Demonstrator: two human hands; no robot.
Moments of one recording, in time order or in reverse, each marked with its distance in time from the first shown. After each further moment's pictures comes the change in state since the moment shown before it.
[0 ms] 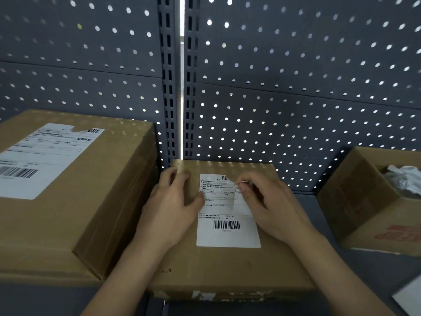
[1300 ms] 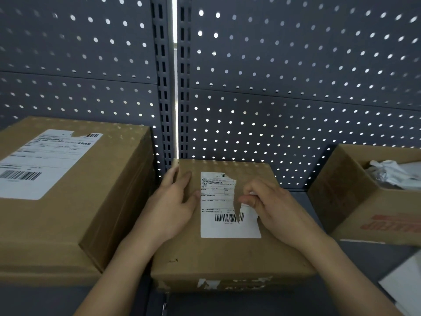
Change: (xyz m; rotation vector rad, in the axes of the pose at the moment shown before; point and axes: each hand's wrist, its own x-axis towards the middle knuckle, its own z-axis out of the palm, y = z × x) left_hand 0.002 0.006 -0.009 -0.043 -0.180 -0.006; right_hand -0.017 0.001 -0.012 -0.053 -0.100 -0.074
